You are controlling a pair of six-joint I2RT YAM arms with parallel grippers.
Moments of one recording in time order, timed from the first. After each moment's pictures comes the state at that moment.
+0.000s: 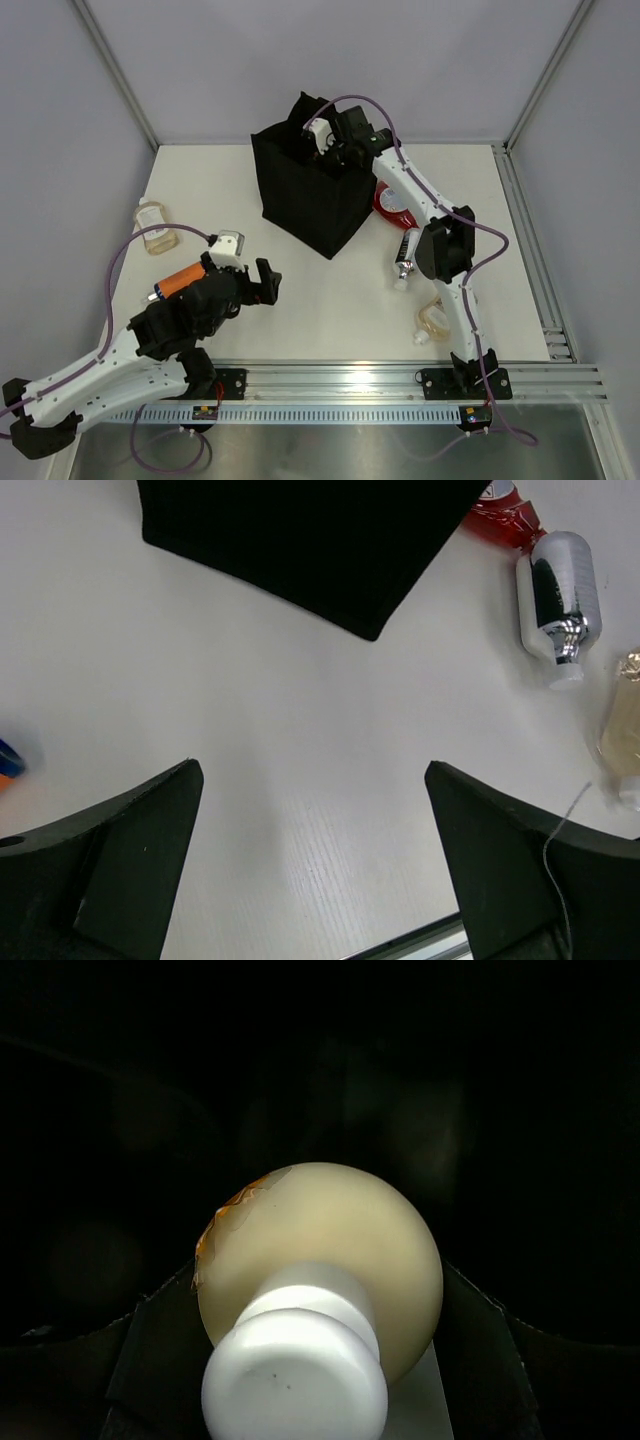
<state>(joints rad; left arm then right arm) -1.01 0.60 0.70 -0.57 -0.56 -0.53 0.50 2.31 2.35 -0.84 -0.42 -0.31</state>
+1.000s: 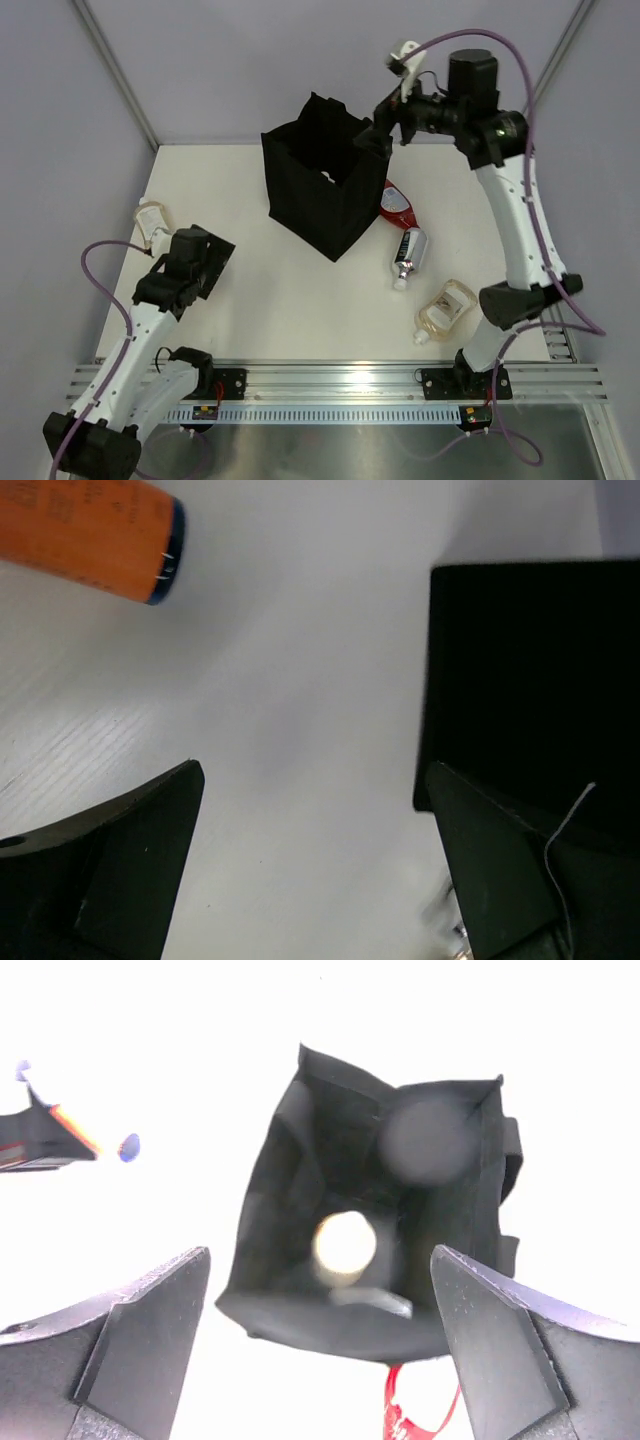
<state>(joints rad) -0.31 0.78 0.73 -0.74 -0.31 -1.19 0.37 1.80 2.33 -0.88 -0.62 -0.31</state>
